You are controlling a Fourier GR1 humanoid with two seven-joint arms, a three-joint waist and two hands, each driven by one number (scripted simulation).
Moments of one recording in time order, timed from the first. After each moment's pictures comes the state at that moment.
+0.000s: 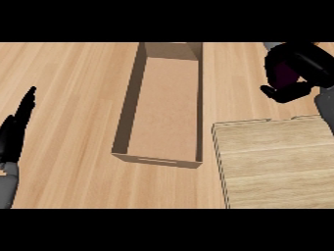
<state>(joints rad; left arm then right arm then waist) -0.16 0.34 0.13 -1.35 -0.24 0.08 0.07 -0.79 -0.52 0.09 -0.86 0.72 0.07 -0.72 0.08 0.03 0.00</state>
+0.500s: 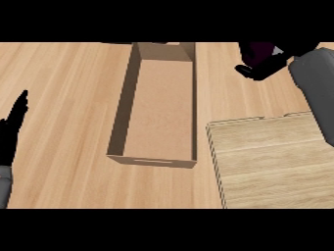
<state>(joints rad) -0.14 0.35 0.16 -1.33 -0.24 0.08 0.06 -1.07 -0.42 0.06 -0.61 0.68 0.13 -0.92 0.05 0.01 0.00</state>
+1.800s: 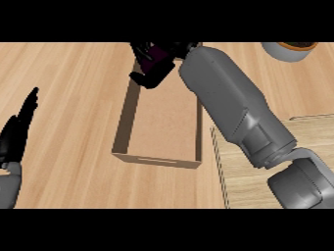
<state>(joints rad) -0.17 0.32 0.14 -1.34 -0.27 0.08 0.07 -1.40 -0.01 0.12 -0.31 0.52 0.14 -0.51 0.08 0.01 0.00</state>
